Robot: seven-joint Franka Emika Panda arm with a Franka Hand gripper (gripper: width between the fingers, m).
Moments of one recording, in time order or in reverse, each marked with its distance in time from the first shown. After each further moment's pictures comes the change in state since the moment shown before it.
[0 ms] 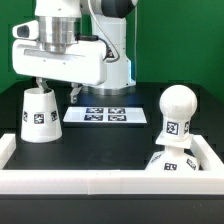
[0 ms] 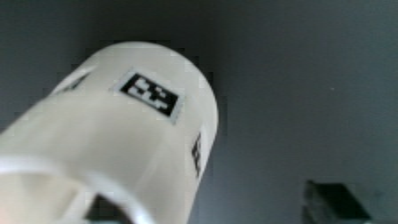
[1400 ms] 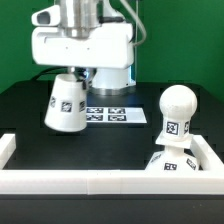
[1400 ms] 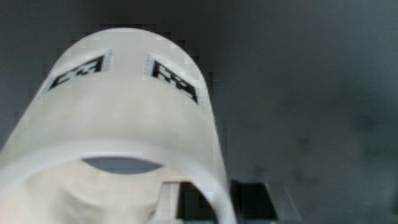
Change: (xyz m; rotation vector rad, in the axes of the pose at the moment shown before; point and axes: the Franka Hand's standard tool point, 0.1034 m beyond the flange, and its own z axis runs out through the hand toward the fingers) arm -0.005 -0.080 -0.050 0.081 -0.018 0.004
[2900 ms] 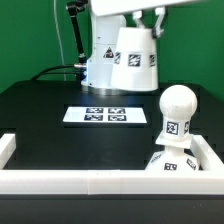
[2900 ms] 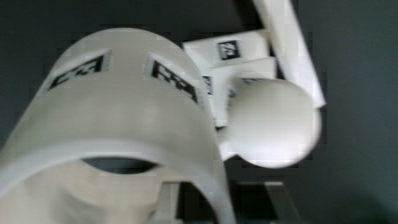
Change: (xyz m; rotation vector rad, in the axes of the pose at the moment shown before) arm 0.038 -0.145 -0.100 0.136 0.079 0.087
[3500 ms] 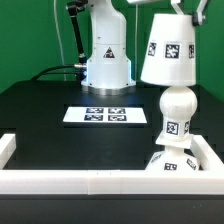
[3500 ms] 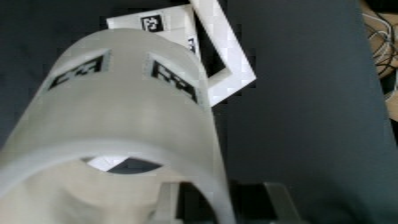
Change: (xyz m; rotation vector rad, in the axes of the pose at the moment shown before) arm 0.026 -0.052 0.020 -0.023 -0.005 0.010
